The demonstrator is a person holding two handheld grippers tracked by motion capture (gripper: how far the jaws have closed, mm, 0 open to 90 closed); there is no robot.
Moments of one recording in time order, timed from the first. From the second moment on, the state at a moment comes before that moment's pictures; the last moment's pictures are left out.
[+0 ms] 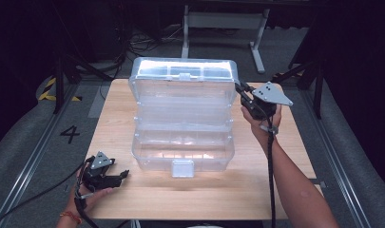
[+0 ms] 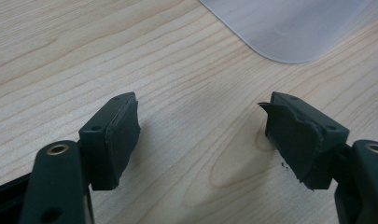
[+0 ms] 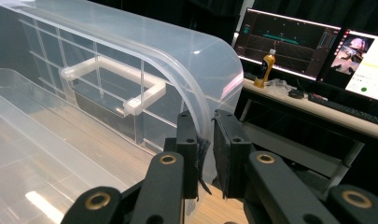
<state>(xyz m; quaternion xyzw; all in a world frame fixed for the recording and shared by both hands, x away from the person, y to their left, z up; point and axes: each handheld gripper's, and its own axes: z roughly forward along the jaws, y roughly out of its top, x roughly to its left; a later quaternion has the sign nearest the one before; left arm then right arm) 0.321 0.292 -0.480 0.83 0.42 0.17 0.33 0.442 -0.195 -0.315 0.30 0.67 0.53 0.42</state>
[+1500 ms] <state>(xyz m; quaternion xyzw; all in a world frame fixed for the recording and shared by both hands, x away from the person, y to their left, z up) 0.324 0.290 -0.481 0.82 0.42 0.17 0.34 0.478 -0.194 -0.299 0.32 0.69 0.51 0.40</state>
